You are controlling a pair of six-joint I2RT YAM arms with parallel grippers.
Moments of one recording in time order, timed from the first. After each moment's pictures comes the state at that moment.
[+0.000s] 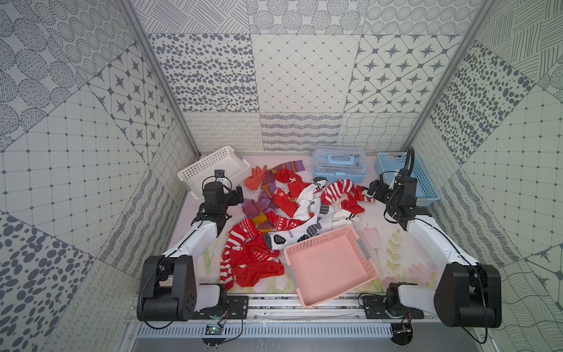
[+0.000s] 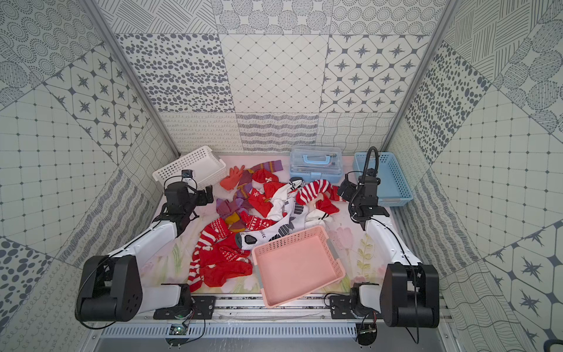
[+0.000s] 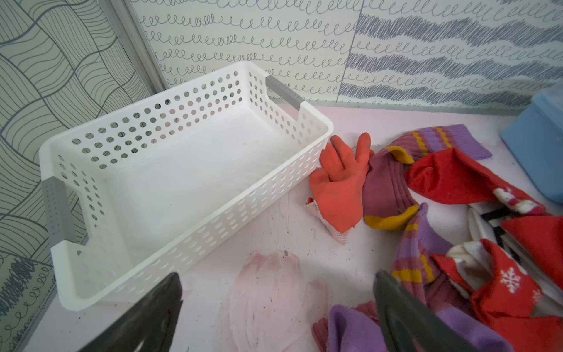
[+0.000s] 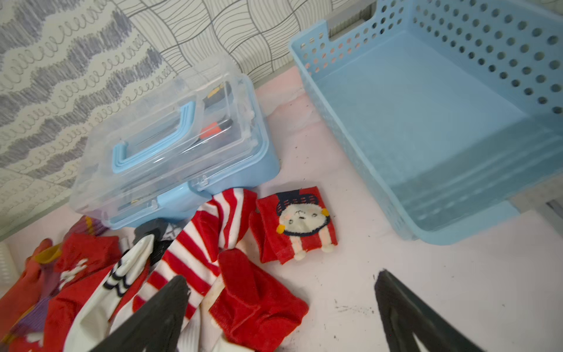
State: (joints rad) left arm -0.03 1.30 0.70 0.15 -0.05 -0.04; right arm 0.02 1.26 0.86 -0.18 0.03 0.45
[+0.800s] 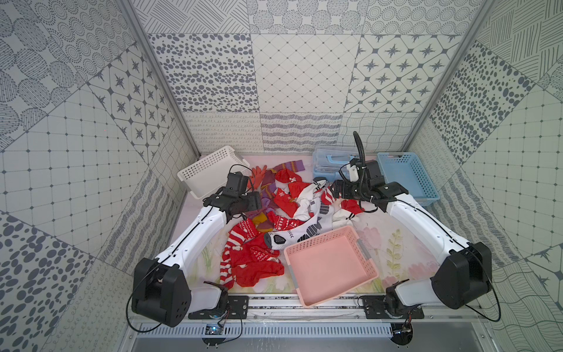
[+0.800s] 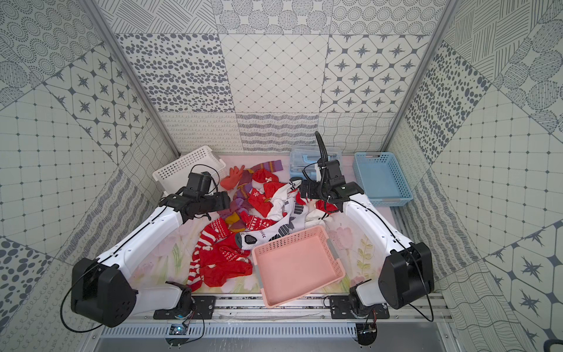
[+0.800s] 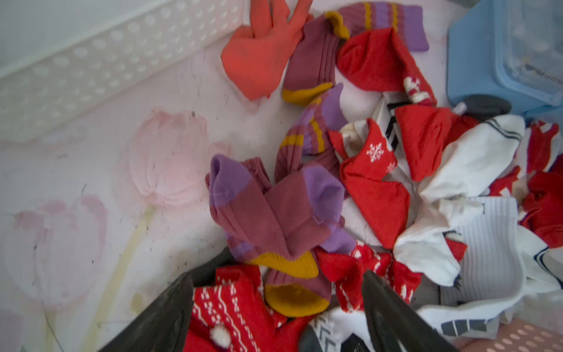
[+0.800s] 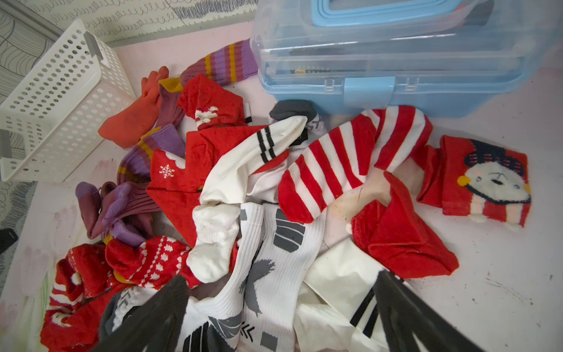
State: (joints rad) left arm -0.33 1.29 1.01 -0.68 -0.06 -0.47; right arm 0.39 1.43 1.22 -0.59 -0.07 0.35
